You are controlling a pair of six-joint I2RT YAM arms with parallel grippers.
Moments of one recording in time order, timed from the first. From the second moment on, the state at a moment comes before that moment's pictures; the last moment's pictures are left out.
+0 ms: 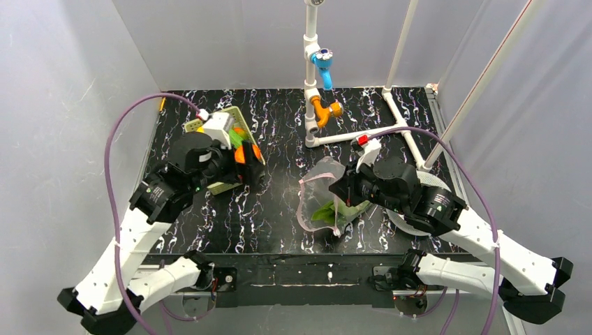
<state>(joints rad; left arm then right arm) -0.64 0.93 1.27 -0.86 -0.02 -0.39 1.00 0.85 1.05 -0.62 0.11 0.47</state>
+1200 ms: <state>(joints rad) -0.09 1.75 1.31 -0.42 -0.10 -0.93 1.00 0.85 1.02 -0.56 0.06 0.50</state>
